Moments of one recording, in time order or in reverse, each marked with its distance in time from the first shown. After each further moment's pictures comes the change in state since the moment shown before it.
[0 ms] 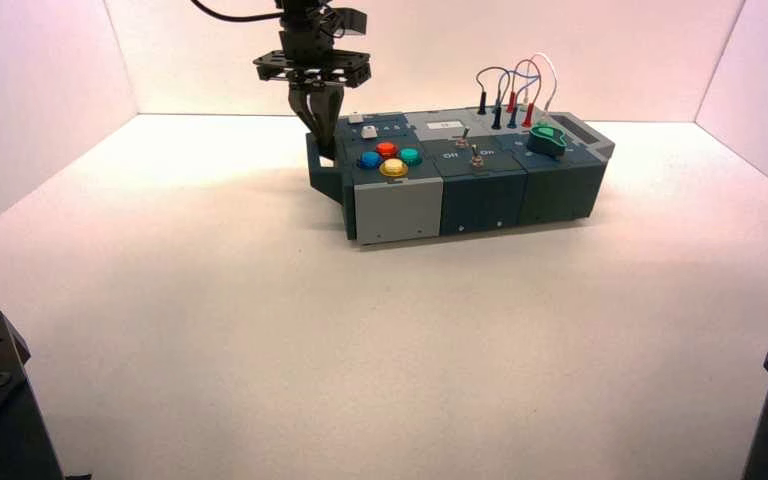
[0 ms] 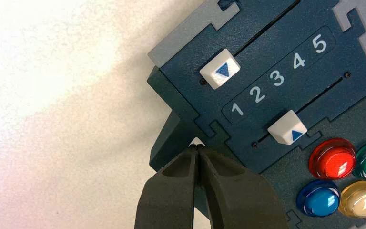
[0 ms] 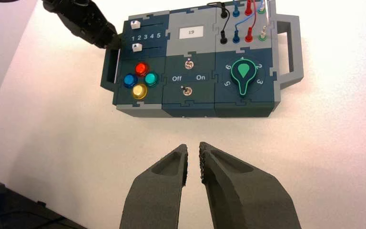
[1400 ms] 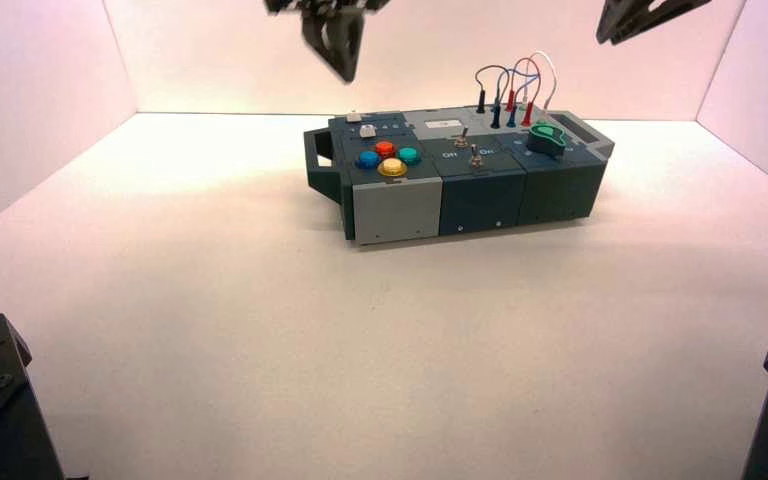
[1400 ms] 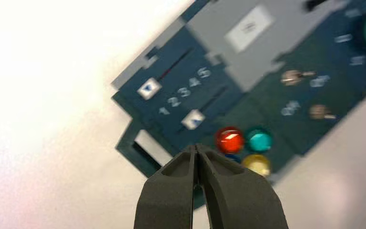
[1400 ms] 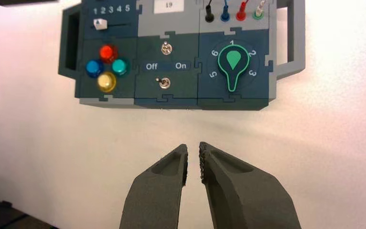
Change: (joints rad) left arm -0.103 -0.307 0.083 -0.038 -0.034 -0.037; right arm 0.000 0.255 -0.031 -0.046 -0.072 -0.035
